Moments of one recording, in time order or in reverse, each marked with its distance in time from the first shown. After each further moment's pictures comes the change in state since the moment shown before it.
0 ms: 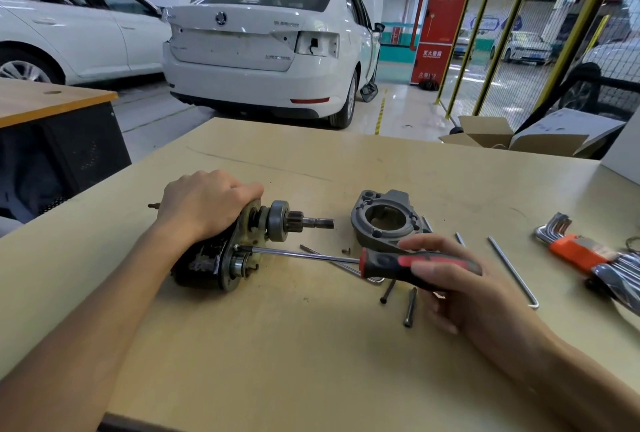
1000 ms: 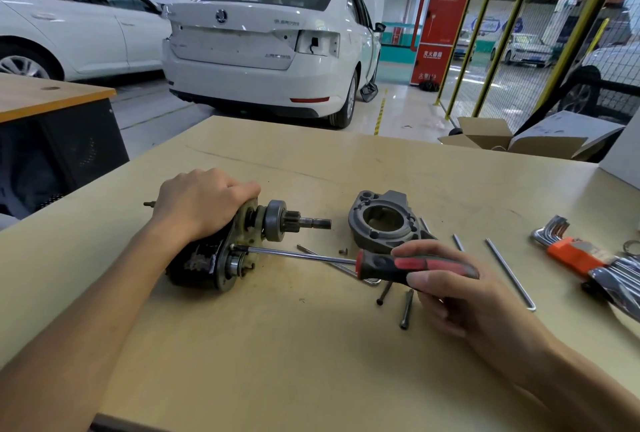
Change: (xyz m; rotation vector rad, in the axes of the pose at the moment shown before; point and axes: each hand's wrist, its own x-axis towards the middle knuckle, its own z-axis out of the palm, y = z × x) left_hand -0.003 0.002 -0.003 -0.021 -0.013 0.005; right_hand -0.003 -0.006 -0.002 -0.046 -0.051 0.024
